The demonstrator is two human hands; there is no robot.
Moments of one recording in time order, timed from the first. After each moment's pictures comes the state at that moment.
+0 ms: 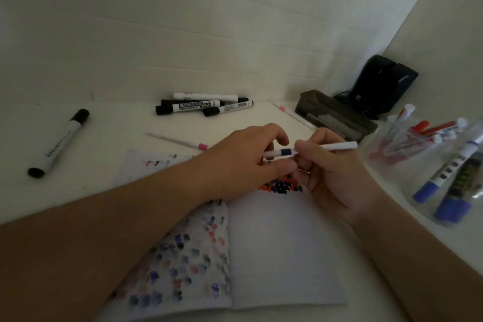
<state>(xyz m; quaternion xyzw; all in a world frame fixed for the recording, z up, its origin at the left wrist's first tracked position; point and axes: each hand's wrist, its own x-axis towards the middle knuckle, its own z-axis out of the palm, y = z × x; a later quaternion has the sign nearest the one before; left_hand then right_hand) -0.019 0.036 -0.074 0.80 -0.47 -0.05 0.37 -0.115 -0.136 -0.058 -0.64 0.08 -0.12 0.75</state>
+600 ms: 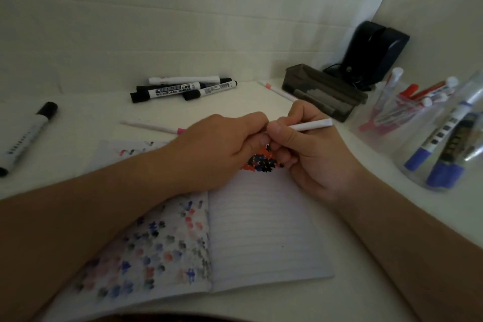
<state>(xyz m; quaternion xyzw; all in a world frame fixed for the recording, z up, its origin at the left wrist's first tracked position) -0.027 0.042 -0.074 0.79 -0.52 0.04 0.31 -0.117 -0.125 -0.066 -0.62 -0.01 -0.13 0.77</state>
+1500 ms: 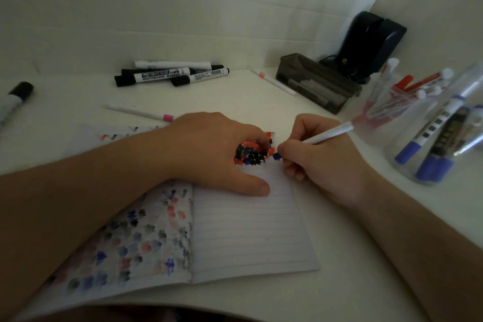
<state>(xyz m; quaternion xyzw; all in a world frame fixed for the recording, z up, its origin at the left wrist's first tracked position) -0.034 0.029 -0.061 0.85 -0.52 -0.07 0.07 -0.141 -0.154 -0.074 -0.83 0.10 -0.15 0.53</state>
